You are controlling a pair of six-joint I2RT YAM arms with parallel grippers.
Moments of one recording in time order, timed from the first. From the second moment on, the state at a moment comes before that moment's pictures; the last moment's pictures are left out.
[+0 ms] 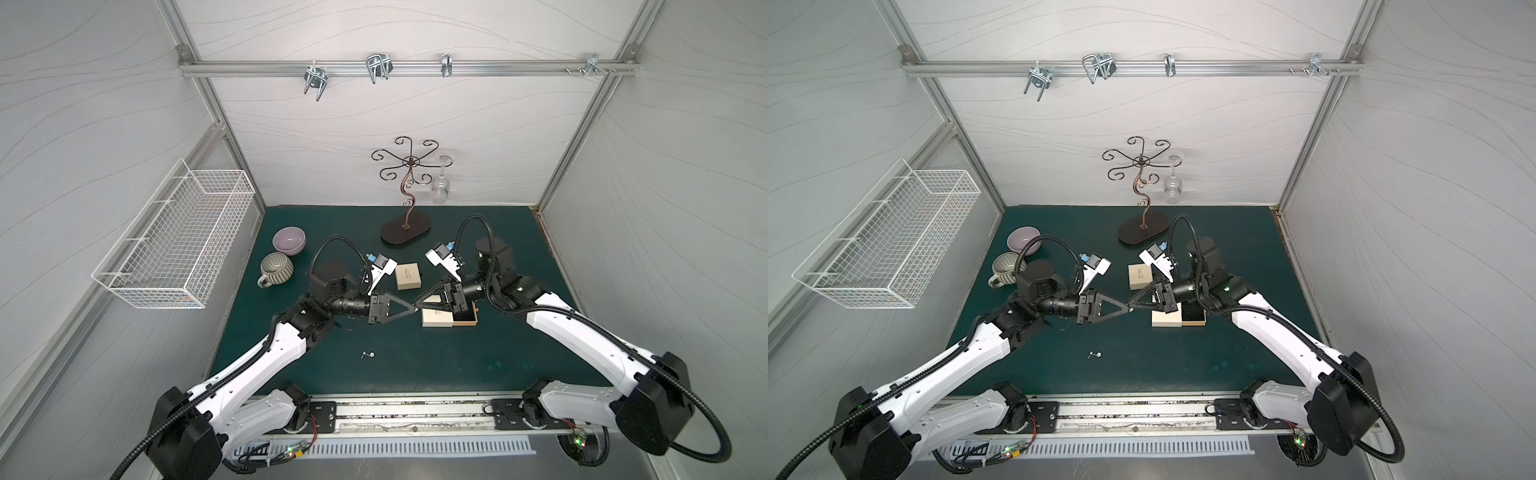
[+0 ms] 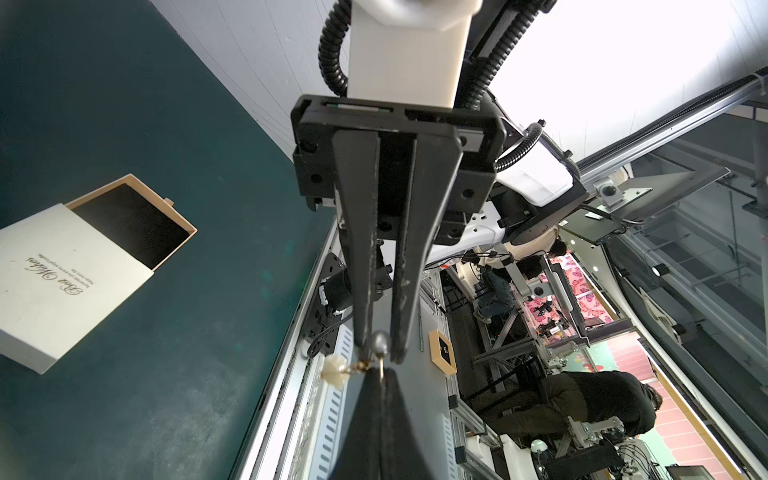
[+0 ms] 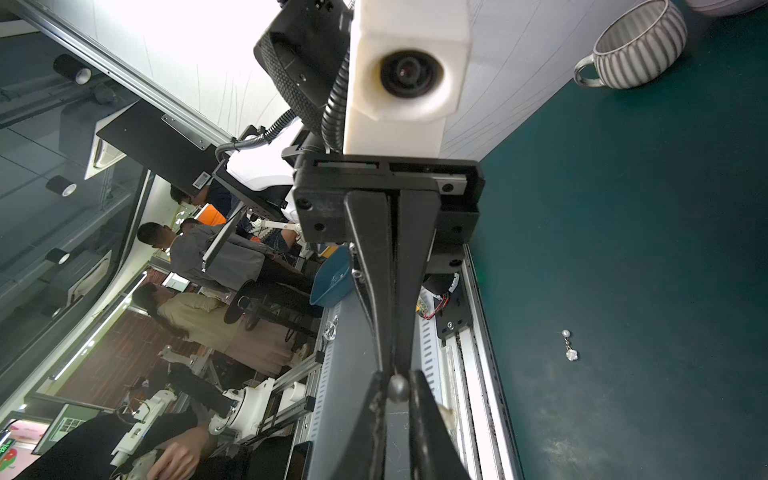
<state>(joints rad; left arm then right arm) -0.58 1.03 0.72 0.08 1.02 -0.72 0.66 1.21 0.95 -0.15 -1.19 0.41</state>
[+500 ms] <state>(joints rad) -0.57 0.94 0.81 -0.18 0.80 -0.59 0.61 1.21 0.96 -0.29 -1.08 0.37</state>
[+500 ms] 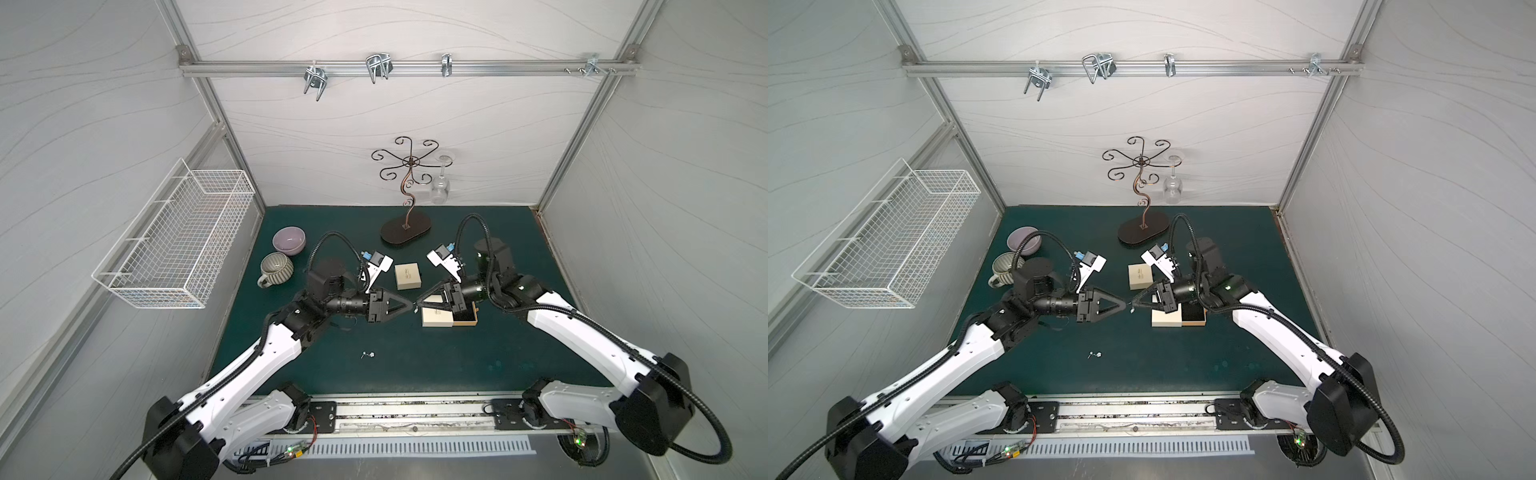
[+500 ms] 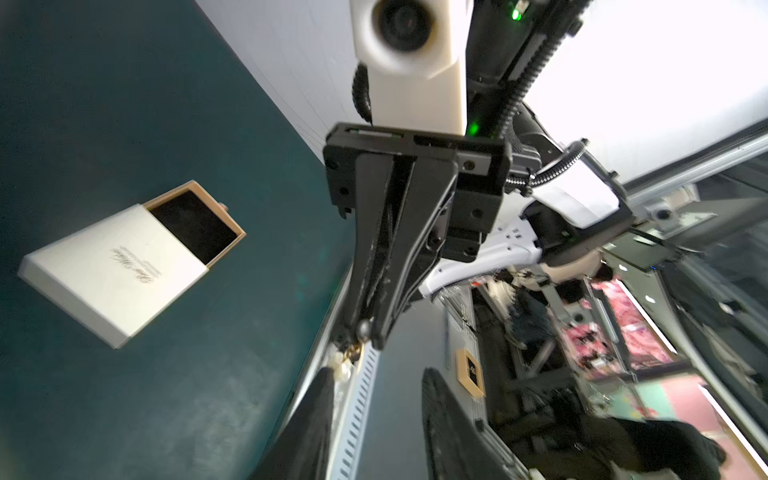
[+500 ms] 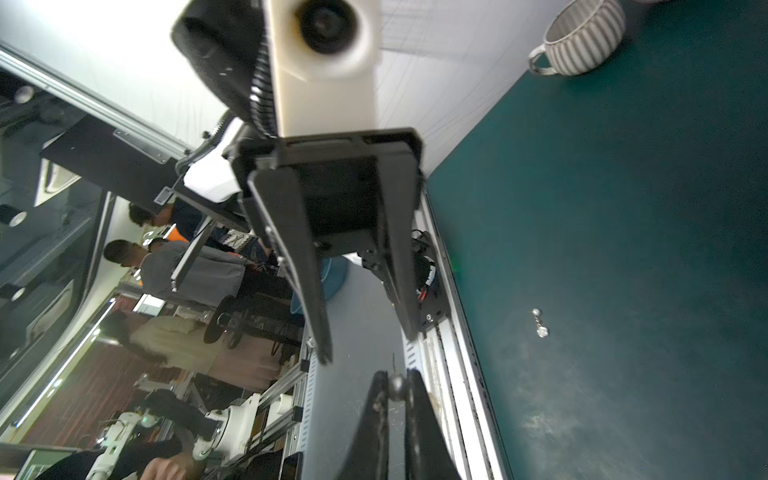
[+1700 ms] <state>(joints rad) -0.56 0.93 0.86 -0.50 0.42 -0.47 0.44 1.44 0.95 -0.91 -0.16 0.40</state>
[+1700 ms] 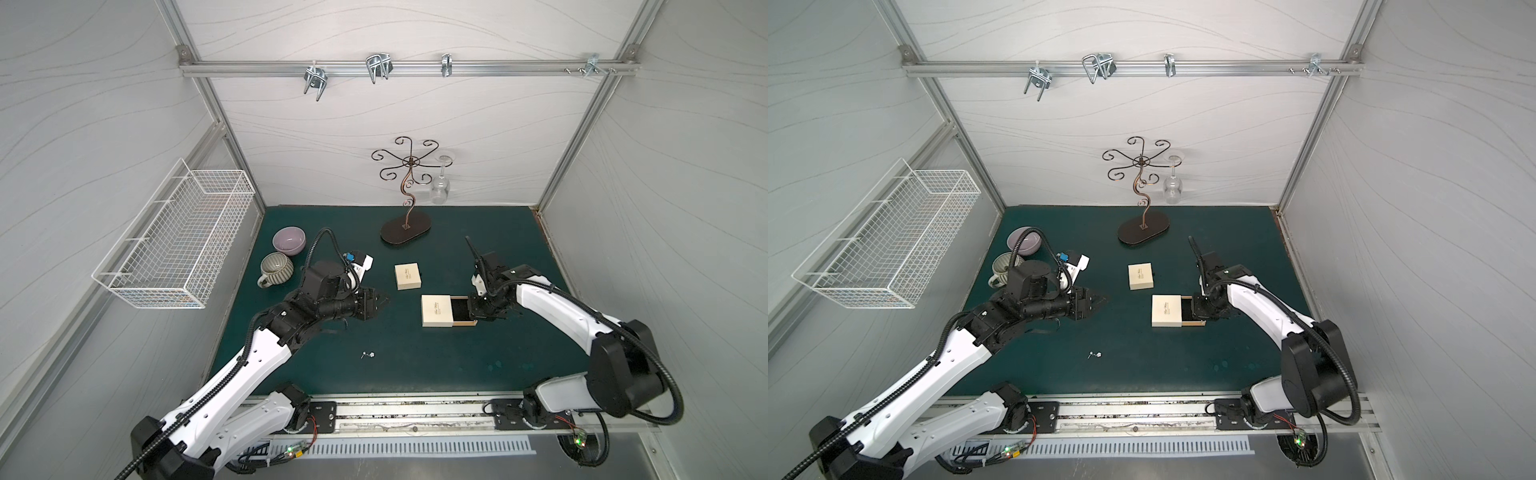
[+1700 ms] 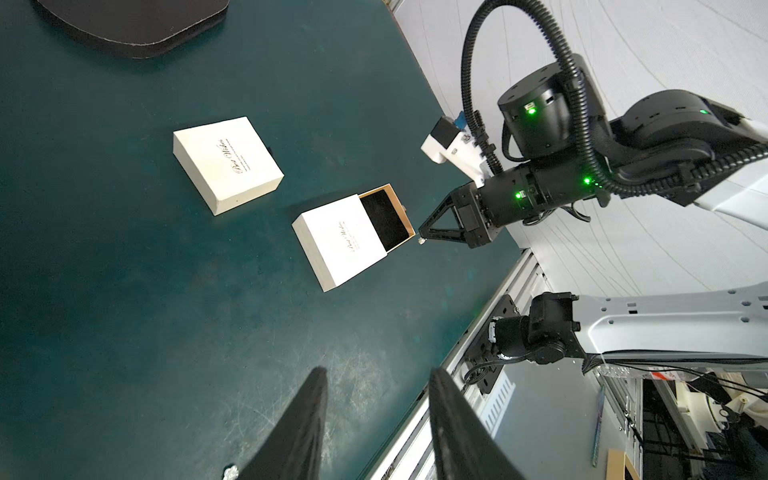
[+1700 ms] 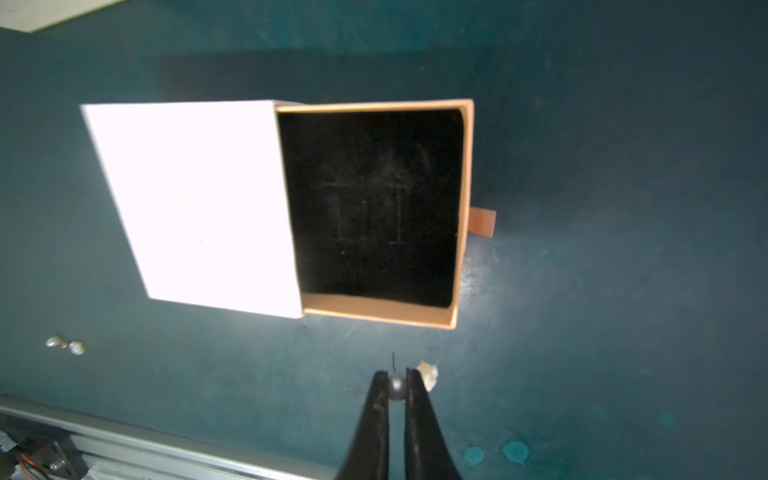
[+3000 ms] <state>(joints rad) -0.56 0.94 0.86 -0.51 0.42 -0.45 0.42 1.66 1.06 -0.82 -0.14 0.37</state>
